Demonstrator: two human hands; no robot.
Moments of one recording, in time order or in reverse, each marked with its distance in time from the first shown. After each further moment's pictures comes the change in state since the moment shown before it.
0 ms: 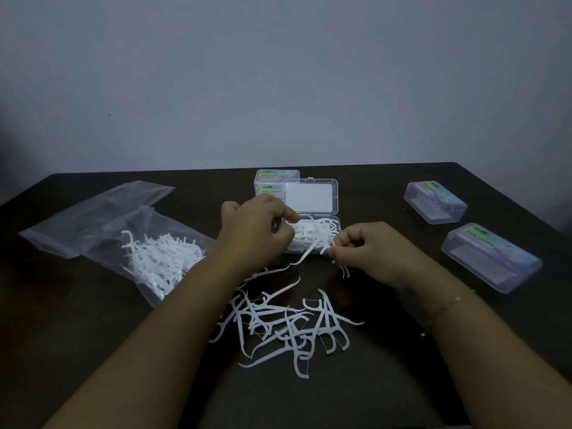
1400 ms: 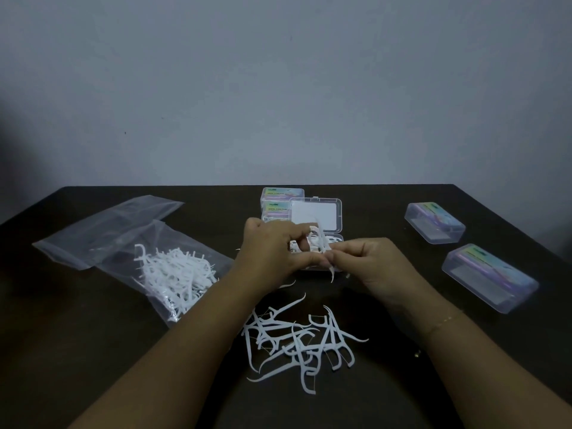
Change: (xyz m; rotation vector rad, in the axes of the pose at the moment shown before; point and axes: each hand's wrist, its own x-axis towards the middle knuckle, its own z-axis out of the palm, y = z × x) left_hand -0.004 0.009 0.004 -0.051 -0.029 0.017; right_hand -0.005 -0.007 0.009 0.183 0.082 -0.078
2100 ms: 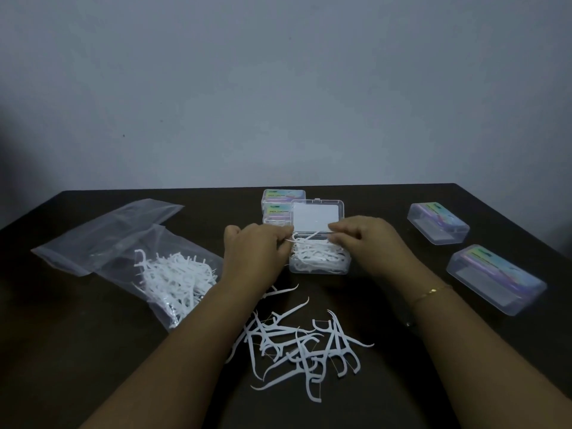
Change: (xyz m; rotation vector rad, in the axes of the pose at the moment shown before) left_hand 0.010 -0.021 0.008 0.237 0.118 -0.143; right_hand 0.048 0.005 -0.004 -0.535 0.122 -0.100
